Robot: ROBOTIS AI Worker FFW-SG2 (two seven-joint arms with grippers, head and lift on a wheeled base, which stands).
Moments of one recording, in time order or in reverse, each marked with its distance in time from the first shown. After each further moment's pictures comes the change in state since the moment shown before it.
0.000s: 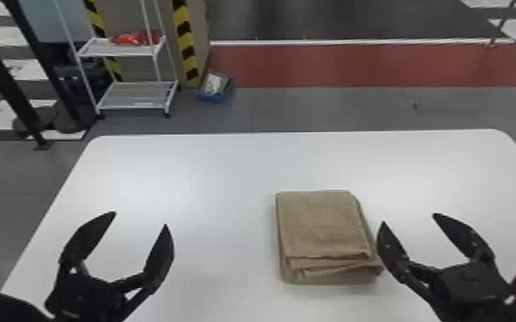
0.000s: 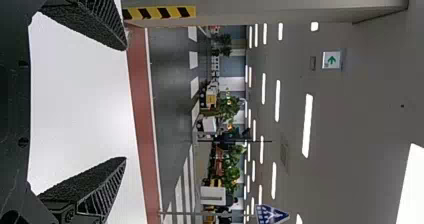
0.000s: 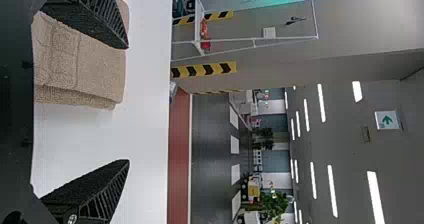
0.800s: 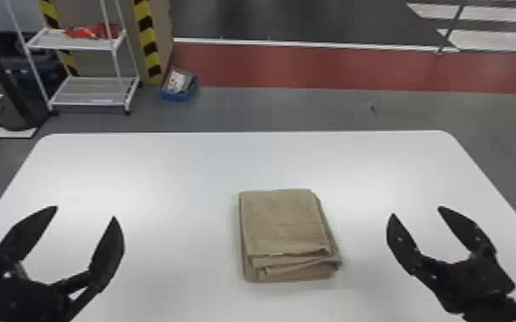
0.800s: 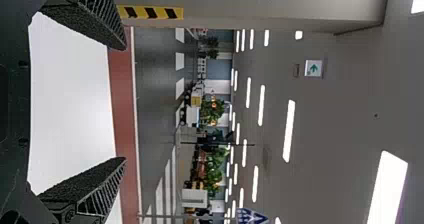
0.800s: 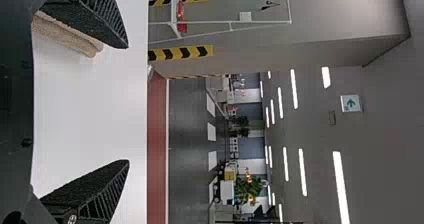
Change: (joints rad) left arm -0.007 0.000 0.004 -0.007 0.035 -0.029 0.009; right arm -0.026 0.000 -0.188 0.100 -0.120 -0.146 0.121
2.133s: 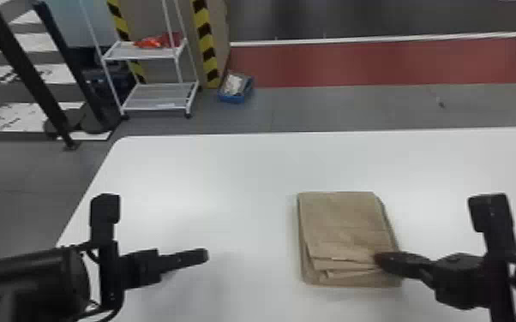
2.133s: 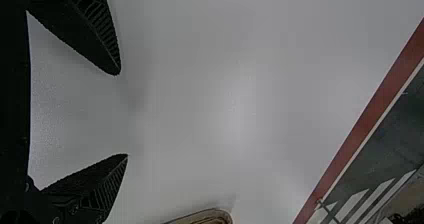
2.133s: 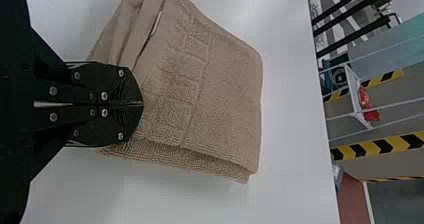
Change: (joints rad) left arm -0.614 0.009 0.149 0.073 -0.269 1.693 -0.464; right arm -0.391 -0.040 0.184 -0.050 0.441 1.151 0.502
